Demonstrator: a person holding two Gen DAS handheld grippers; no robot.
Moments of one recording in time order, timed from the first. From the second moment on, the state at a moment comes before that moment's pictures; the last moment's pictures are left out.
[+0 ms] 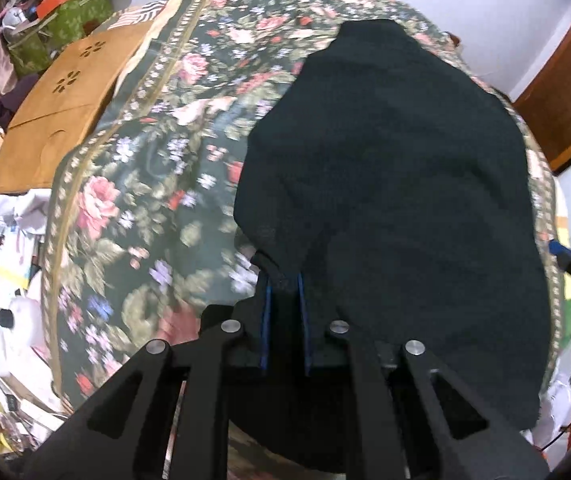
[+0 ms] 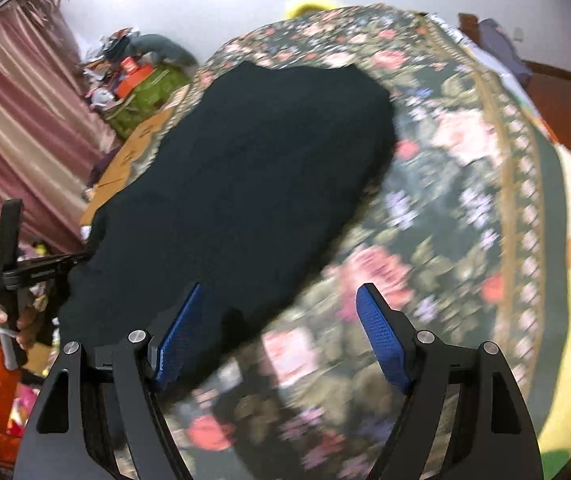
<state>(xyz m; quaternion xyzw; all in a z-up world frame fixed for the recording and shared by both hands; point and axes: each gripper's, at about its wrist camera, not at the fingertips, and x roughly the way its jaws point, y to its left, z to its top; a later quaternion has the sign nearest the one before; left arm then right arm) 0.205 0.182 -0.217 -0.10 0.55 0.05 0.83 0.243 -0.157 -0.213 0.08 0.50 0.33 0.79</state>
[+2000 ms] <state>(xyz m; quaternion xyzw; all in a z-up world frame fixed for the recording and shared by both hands) 0.184 0.104 -0.209 -0.09 0.53 -0.03 0.84 0.213 -0.175 -0.238 0.07 0.53 0.34 0.77</state>
